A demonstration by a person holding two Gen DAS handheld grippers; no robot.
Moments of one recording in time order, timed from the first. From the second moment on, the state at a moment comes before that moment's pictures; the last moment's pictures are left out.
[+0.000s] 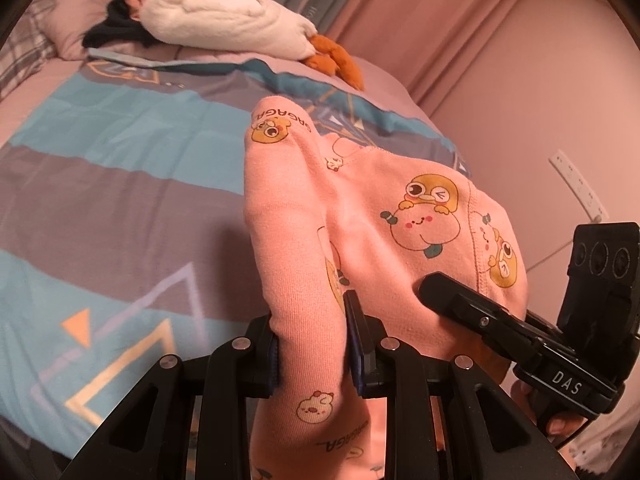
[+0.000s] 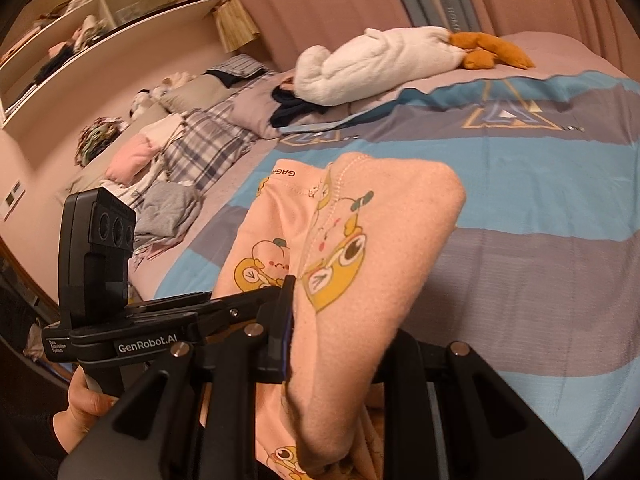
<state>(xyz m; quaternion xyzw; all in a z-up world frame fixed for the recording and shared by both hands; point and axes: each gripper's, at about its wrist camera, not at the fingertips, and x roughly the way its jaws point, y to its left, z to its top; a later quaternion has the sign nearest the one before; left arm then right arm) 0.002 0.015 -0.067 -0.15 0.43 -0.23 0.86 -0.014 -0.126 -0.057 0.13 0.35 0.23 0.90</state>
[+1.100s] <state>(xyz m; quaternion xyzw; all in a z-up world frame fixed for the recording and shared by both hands) 0.033 0.053 -0.058 -0.15 0.39 -0.20 0.89 0.042 -0.078 -0.045 0.08 0.34 0.27 0.90</state>
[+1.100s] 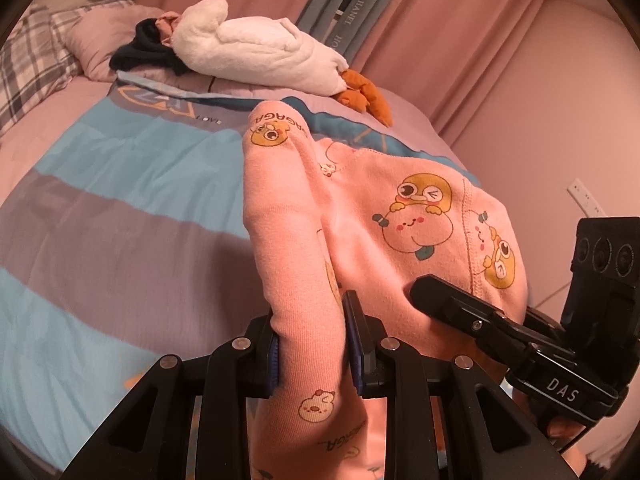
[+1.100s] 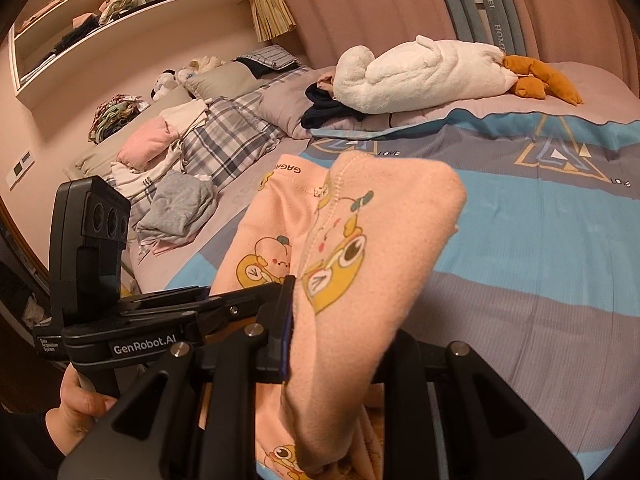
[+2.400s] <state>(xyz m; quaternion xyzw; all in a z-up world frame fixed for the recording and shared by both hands) 0.149 0.061 -0.080 -0.13 0.41 -0.18 0.88 0.173 -0.068 -0.066 0.08 0.35 0.25 0.90</state>
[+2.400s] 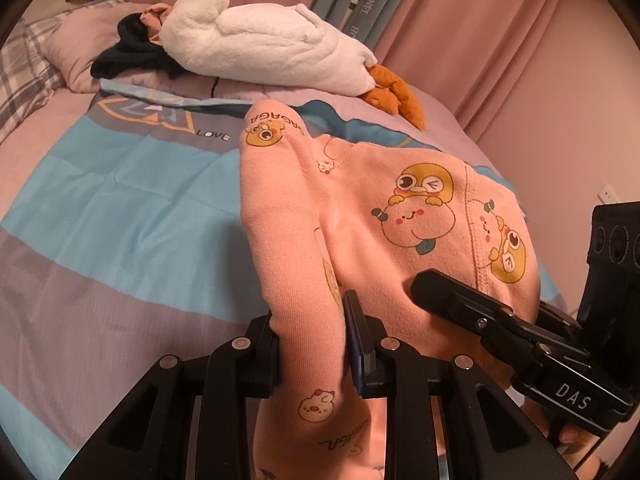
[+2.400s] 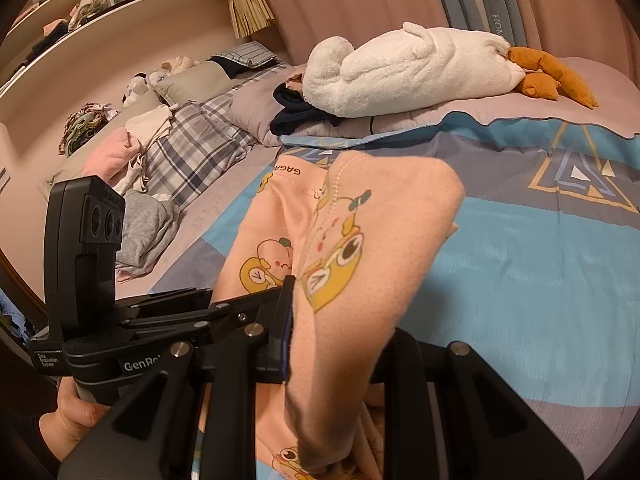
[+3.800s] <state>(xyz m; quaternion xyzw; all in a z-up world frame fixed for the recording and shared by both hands) 0.216 0.059 -0.121 -0.12 0.45 -0.16 0.87 0.245 -0.068 -0.108 0.09 0.39 0.23 0.89</state>
